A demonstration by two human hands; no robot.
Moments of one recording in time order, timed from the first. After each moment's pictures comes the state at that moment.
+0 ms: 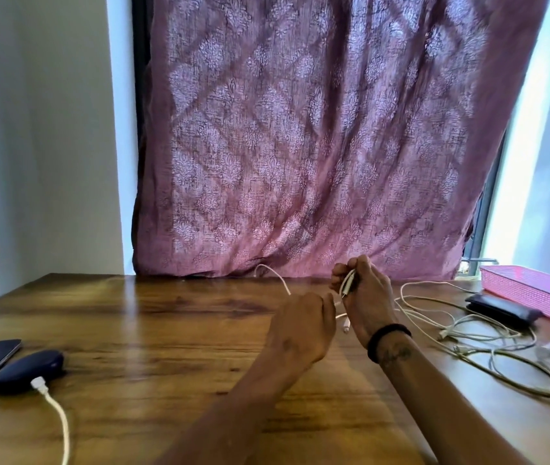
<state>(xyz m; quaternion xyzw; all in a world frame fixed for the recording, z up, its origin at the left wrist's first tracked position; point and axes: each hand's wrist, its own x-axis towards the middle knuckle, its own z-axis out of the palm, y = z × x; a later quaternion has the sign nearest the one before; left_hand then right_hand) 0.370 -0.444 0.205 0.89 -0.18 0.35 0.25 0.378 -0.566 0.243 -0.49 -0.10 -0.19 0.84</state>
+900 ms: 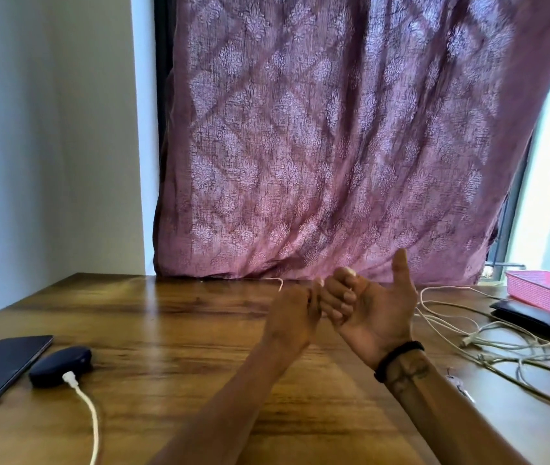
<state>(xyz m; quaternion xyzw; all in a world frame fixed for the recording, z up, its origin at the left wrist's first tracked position) 0.388 -0.407 0.213 0.86 -0.18 0.33 0.35 0.332 -0.536 0.250 -0.35 -0.23 0.07 0.91</state>
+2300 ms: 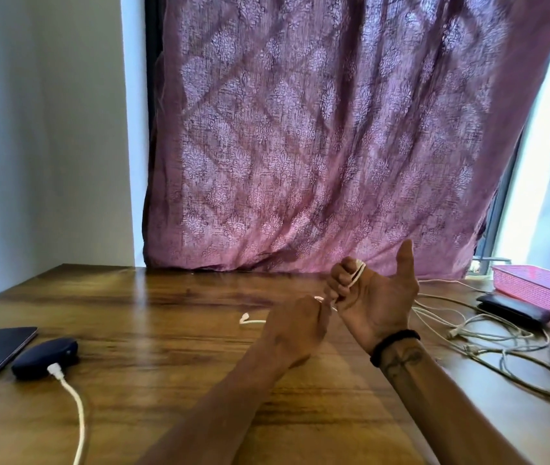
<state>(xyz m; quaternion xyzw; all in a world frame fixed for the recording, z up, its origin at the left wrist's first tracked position) 0.368 -0.420 0.203 0.90 -0.23 0.31 0.21 0.345 -0.550 0.248 -0.35 -0.20 -0.01 0.92</state>
